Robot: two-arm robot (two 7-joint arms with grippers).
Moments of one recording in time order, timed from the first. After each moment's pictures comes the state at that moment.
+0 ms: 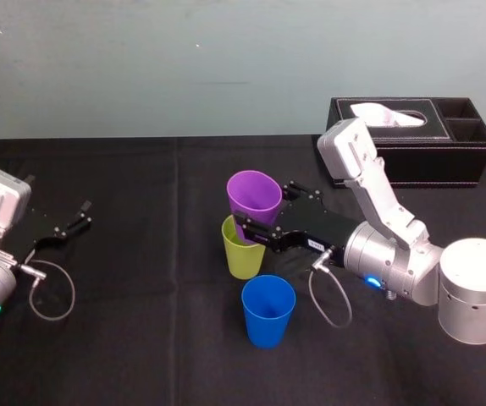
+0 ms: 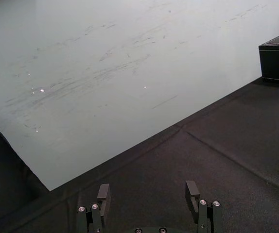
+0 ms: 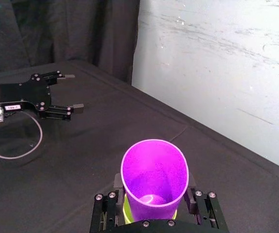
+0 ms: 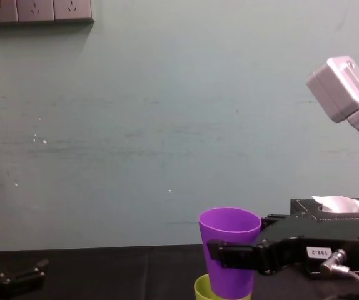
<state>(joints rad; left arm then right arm) -0.20 0.60 0.45 -1.41 -0.25 -0.12 0.03 0.25 0.40 -0.43 -1.65 0.23 0.29 0.38</state>
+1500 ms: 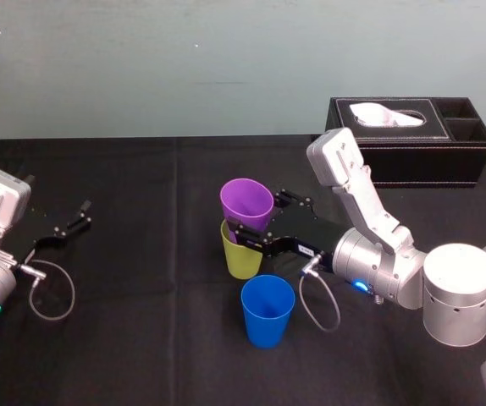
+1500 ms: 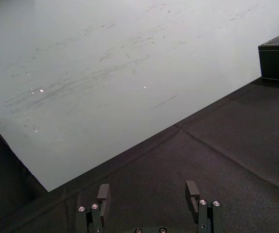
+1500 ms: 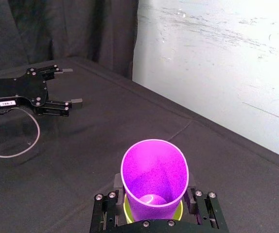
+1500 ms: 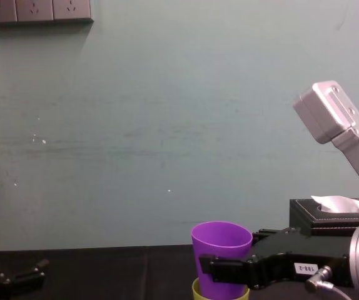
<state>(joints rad) -0.20 0.60 0.45 -1.41 -0.25 -0.12 0.03 0.27 0.36 -0.44 -1.57 0.22 0.26 0.39</state>
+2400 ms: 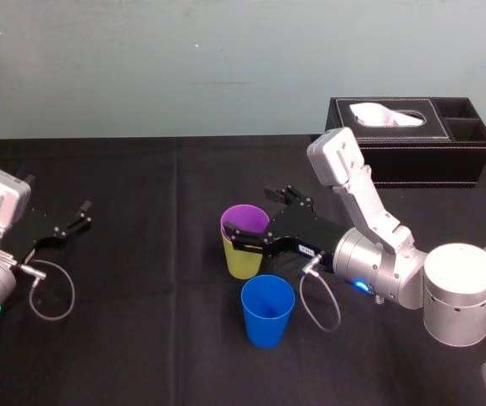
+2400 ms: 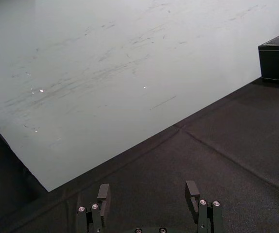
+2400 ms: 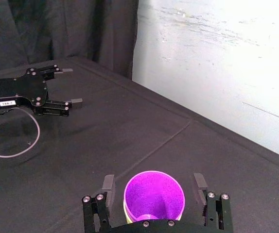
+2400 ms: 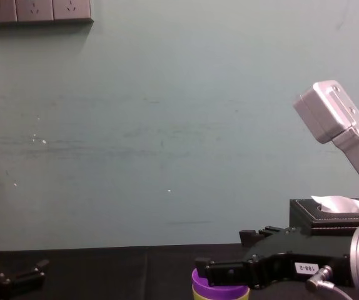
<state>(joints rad) -0.20 0.60 0.45 -1.41 -0.25 -0.12 0.03 0.27 0.36 -0.44 -1.58 0.22 0.26 0.39</state>
